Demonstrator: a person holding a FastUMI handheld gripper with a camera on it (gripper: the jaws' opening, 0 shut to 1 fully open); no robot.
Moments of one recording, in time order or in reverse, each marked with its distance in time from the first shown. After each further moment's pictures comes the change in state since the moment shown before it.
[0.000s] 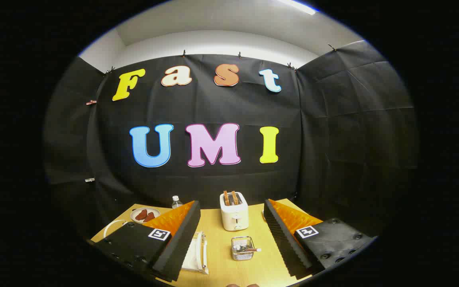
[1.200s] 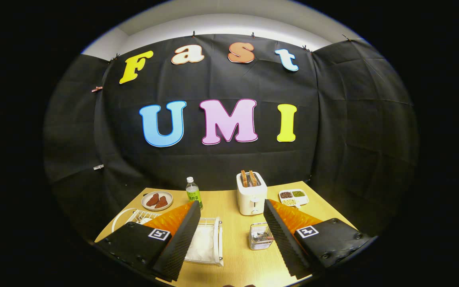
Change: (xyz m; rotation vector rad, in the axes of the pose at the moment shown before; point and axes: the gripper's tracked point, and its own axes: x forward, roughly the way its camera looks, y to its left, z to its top) arm 0.034 0.053 -0.042 -0.014 0.196 0.088
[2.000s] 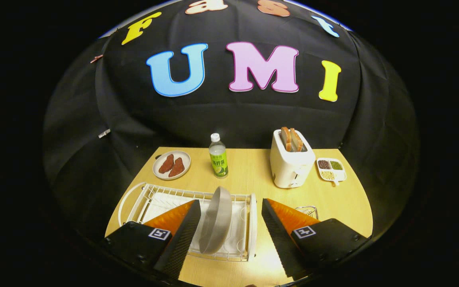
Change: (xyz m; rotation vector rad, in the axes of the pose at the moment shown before) arm 0.117 0.093 -0.091 -0.068 0.453 0.112
